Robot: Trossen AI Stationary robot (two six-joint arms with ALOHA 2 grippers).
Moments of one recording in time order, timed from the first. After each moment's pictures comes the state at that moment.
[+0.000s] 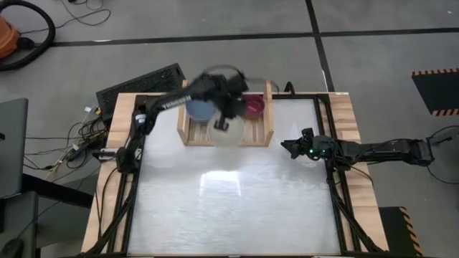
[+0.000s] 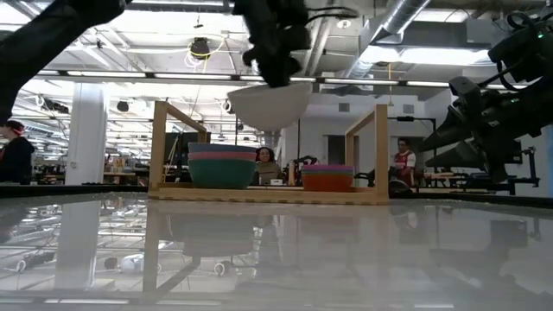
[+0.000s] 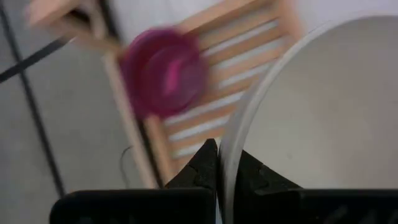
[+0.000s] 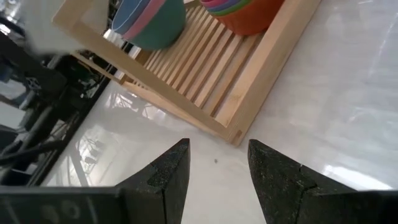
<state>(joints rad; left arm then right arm) 0.46 2.13 2.29 -1.25 0.06 0.84 -0.13 0.48 0.02 0.04 0.32 0.92</state>
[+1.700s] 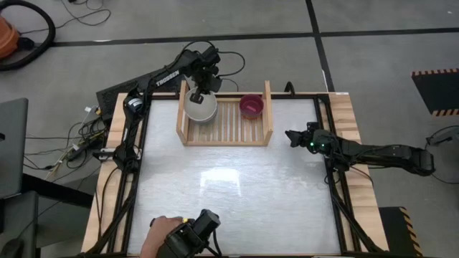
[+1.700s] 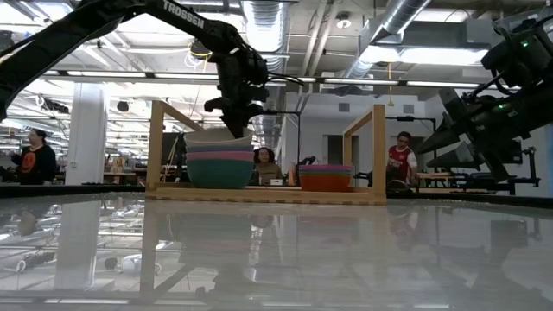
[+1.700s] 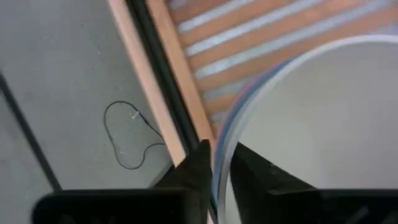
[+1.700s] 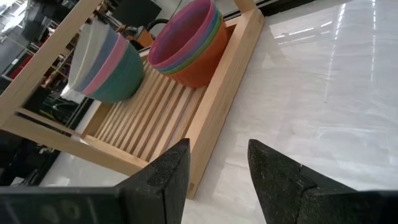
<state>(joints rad) 0.77 2.15 2.09 -1.21 0.07 1.15 -0.30 0.48 0.02 0.04 0.38 0.91</state>
